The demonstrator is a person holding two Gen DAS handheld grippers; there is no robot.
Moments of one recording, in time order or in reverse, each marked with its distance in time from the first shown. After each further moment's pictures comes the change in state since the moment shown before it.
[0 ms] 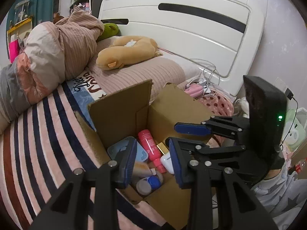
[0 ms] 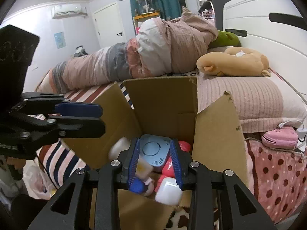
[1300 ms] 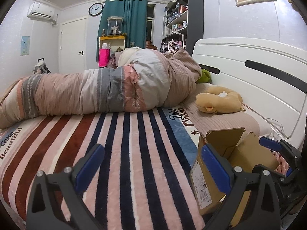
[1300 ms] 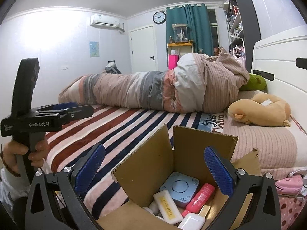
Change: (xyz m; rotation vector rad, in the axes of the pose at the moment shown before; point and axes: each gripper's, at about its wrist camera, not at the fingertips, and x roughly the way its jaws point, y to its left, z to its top) left arm -0.111 0.062 -0.068 -0.344 -0.368 0.588; right arm -0.021 0.054 0.028 -0.197 -0.224 0.151
